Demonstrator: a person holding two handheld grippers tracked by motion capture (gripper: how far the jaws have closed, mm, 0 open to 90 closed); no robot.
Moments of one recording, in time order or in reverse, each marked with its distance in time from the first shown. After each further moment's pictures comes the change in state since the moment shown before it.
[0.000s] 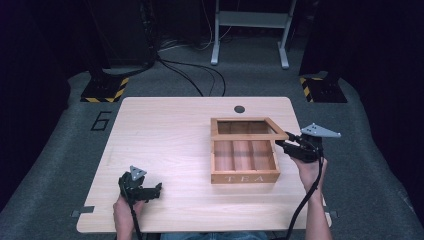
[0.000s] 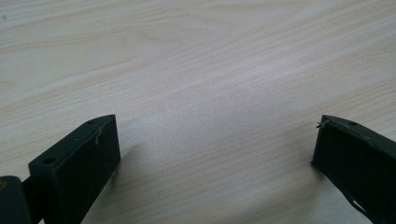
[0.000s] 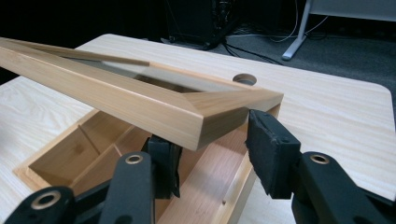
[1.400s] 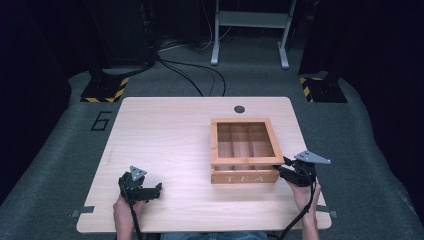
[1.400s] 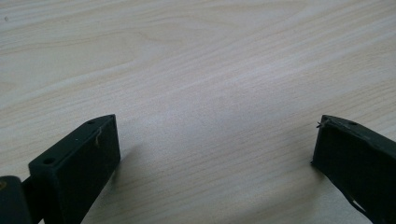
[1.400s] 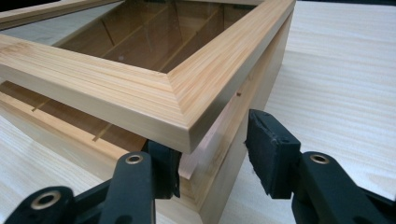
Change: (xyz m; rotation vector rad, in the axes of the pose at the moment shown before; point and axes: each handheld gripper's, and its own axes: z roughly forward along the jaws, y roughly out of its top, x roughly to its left) left arm -0.001 0.000 0.000 -0.002 0.008 0.006; right arm 0.011 -0.079 0.005 0.089 -0.044 0.053
